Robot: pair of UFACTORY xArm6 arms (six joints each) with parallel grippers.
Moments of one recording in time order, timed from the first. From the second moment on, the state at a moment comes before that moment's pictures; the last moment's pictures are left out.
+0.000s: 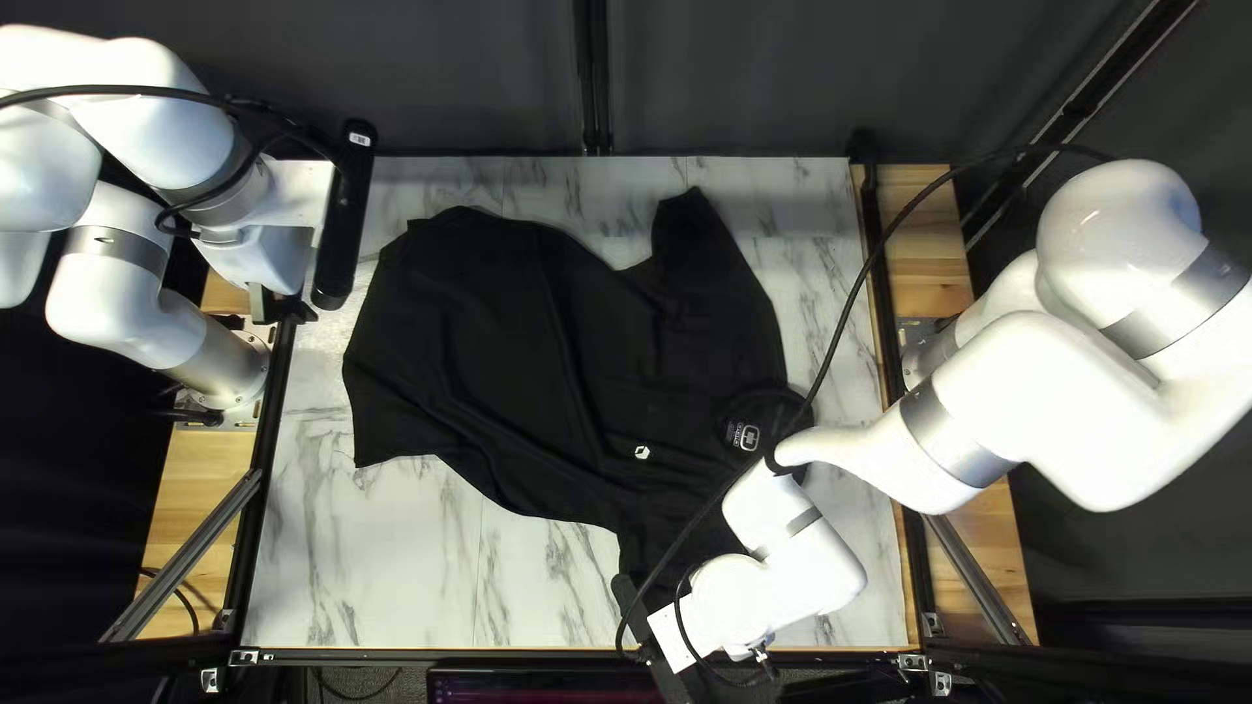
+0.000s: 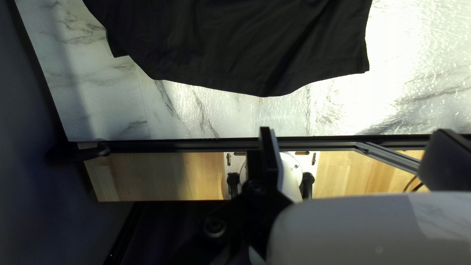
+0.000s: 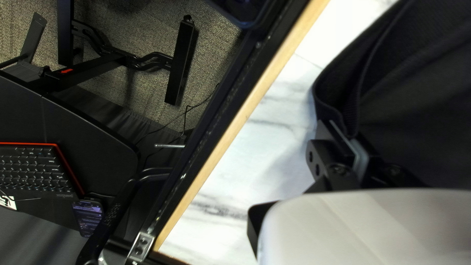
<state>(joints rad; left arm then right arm) 0.00 -0.79 -0.78 0.00 1.57 0.00 0.76 0.27 -1.03 0.16 0.85 0.14</state>
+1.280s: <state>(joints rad) 0.00 -0.79 -0.78 0.00 1.57 0.00 0.12 -0.43 -0.57 0.01 1.00 -0.15</state>
